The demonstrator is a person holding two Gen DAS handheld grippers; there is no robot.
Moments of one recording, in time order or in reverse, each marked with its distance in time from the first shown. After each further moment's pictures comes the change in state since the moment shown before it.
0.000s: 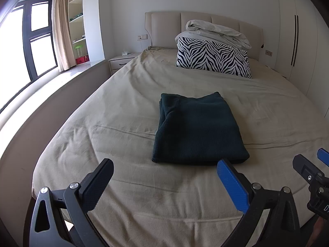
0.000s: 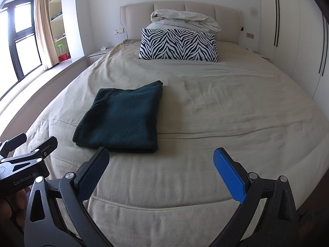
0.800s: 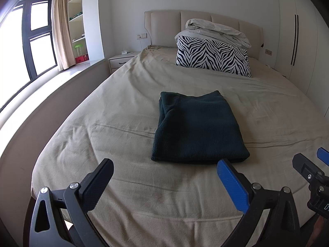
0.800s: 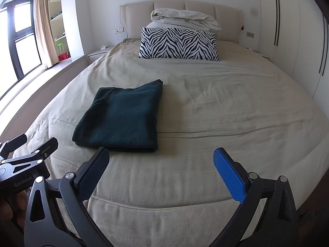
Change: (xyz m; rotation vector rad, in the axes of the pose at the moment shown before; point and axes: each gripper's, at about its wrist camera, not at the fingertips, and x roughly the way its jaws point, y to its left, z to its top) left arm 0.000 0.001 0.001 0.001 0.003 0.000; right arm 0.000 -0.001 -0.002 0.000 0.003 0.000
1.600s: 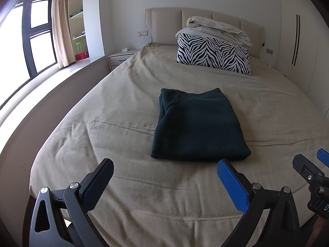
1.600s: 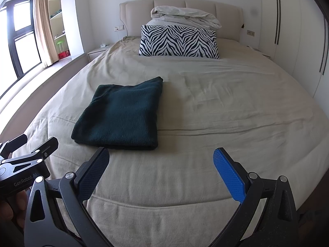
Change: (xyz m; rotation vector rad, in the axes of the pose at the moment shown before) left arm 0.002 -0.002 -0.011 0.000 0.008 -0.001; right arm 0.005 -0.006 -0.008 -0.006 0.017 0.008
